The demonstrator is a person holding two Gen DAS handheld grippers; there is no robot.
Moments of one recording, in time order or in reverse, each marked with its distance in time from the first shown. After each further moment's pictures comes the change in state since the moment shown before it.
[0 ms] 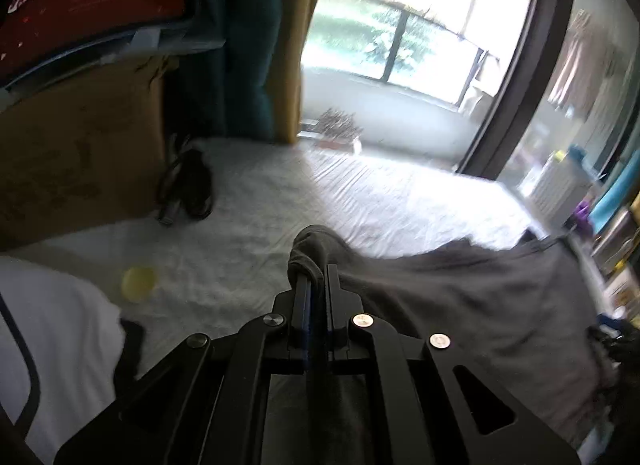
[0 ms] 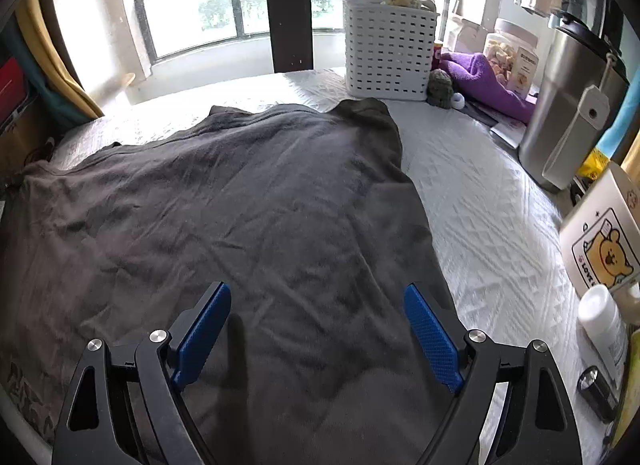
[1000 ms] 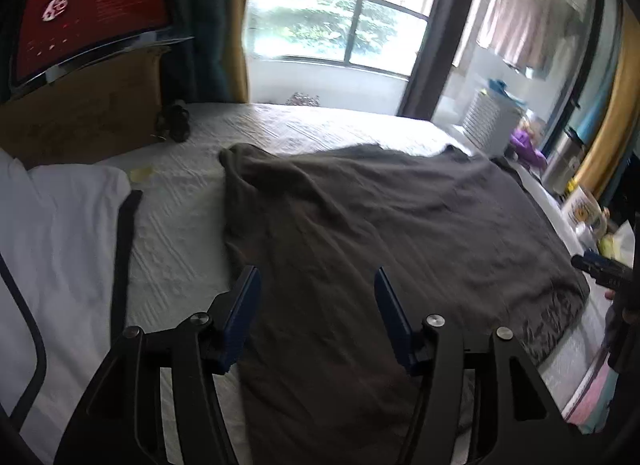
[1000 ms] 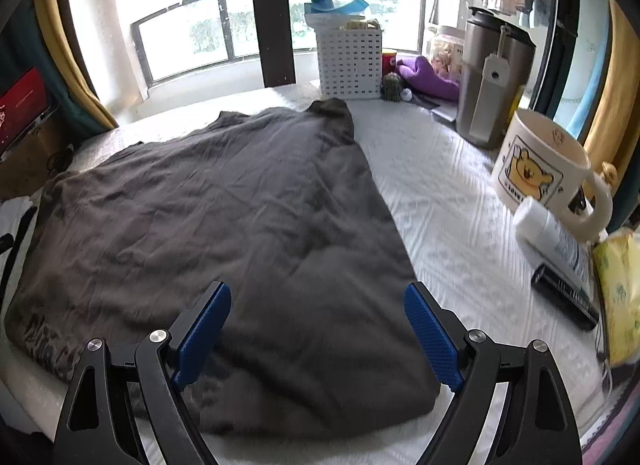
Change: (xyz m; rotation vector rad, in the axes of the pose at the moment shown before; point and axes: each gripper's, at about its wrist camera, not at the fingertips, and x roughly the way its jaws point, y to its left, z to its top) left arm -0.091 -0.065 -0.103 0.115 0.014 -0.079; right arm -0.079 -0.016 -0.070 0.053 -0.076 -0.010
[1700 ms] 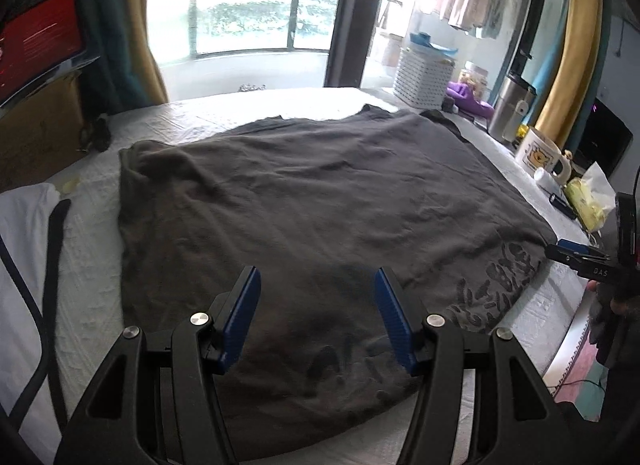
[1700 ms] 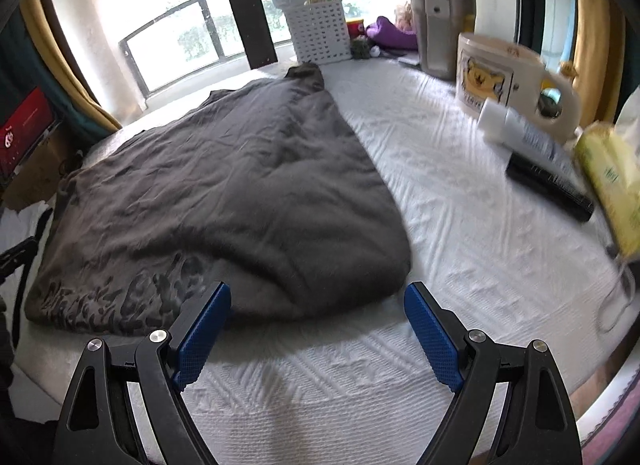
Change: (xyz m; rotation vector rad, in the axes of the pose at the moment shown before) left arm 0.003 -0.084 -0.023 0.143 0.055 -0.095; right arm -0.020 -0.029 -0.064 0.131 0.041 0.075
